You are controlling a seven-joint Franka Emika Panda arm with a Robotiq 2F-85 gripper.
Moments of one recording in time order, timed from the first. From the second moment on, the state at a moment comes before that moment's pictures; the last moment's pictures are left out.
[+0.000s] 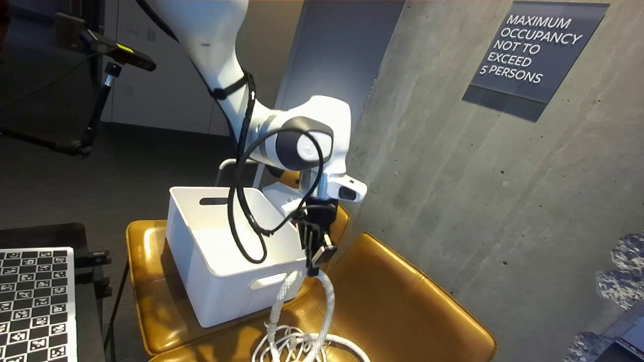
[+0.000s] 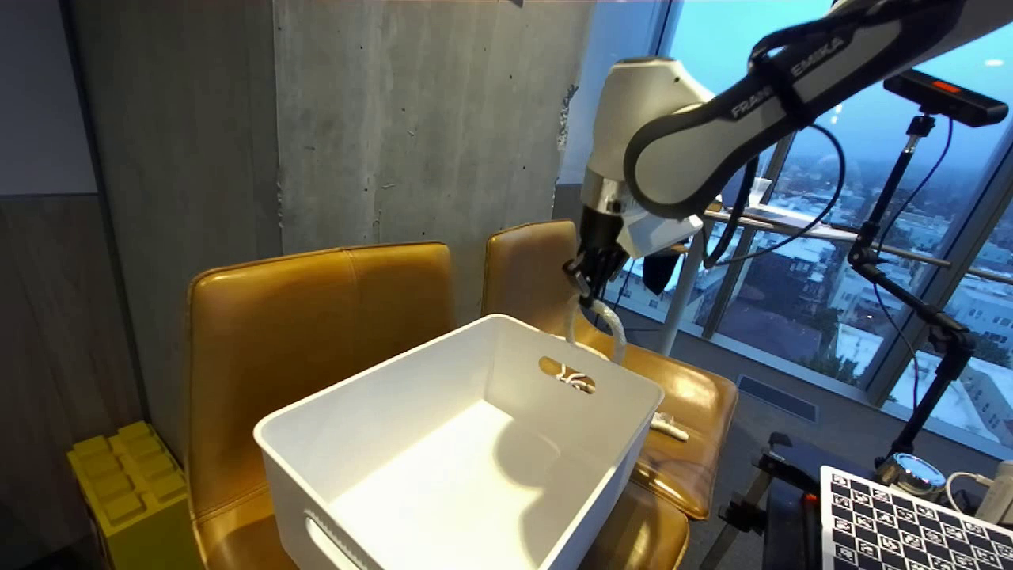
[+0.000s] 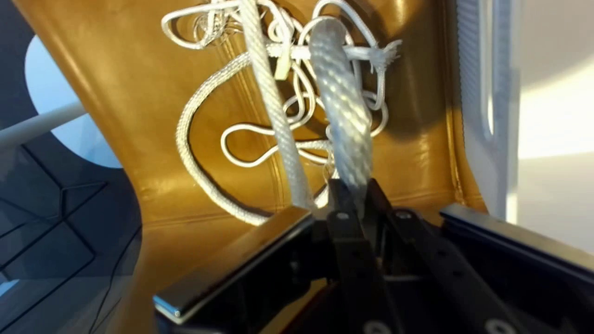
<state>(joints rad) 0.08 0.54 -0.25 -1.81 -0.22 2.45 0.28</state>
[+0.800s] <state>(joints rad) 0.09 0.01 -0.08 -1.86 -0.26 2.33 0.25</state>
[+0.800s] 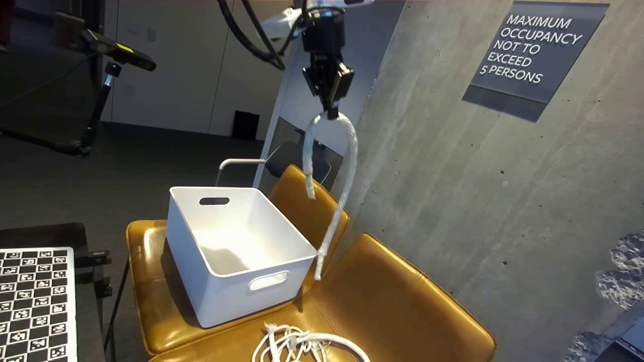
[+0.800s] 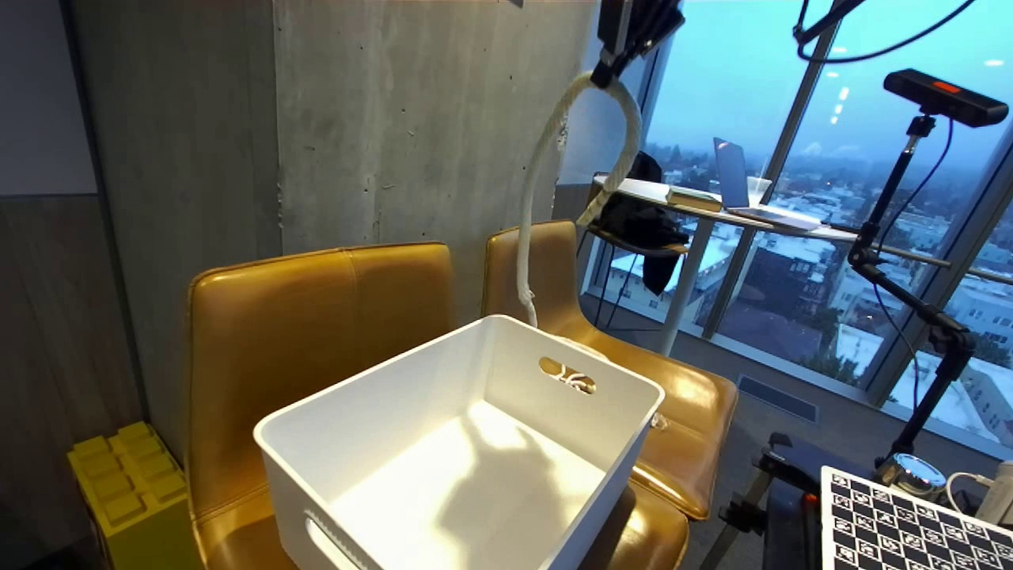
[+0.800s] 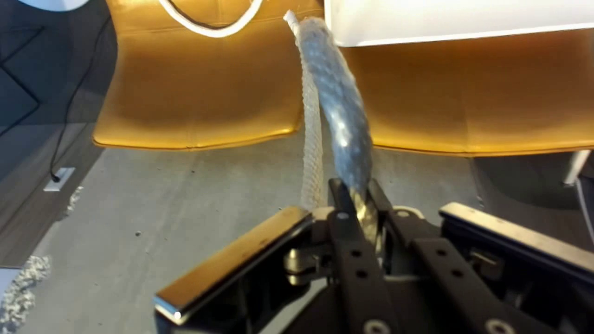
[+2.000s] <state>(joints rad) 0.15 0.07 0.13 -1.99 -0.22 2.32 0.44</state>
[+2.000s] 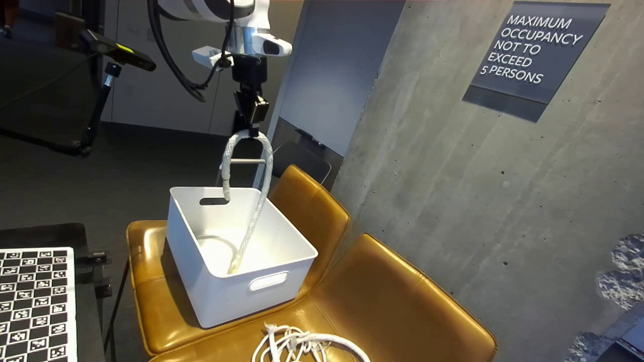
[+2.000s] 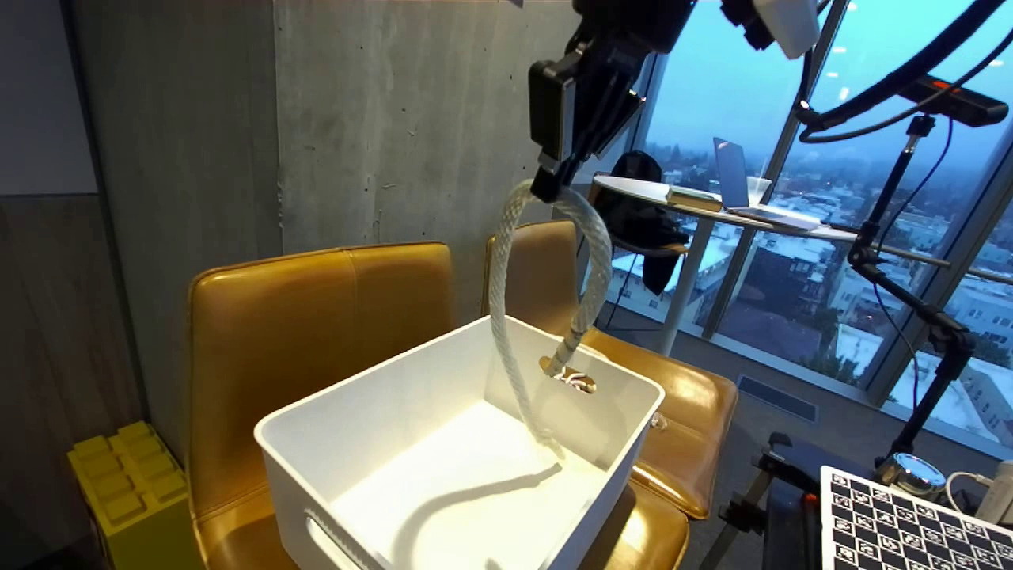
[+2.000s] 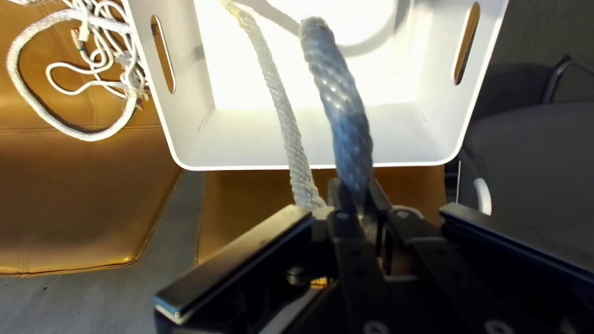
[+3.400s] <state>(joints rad) -0.13 0.12 -0.13 -2.22 -0.20 2.62 0.01</state>
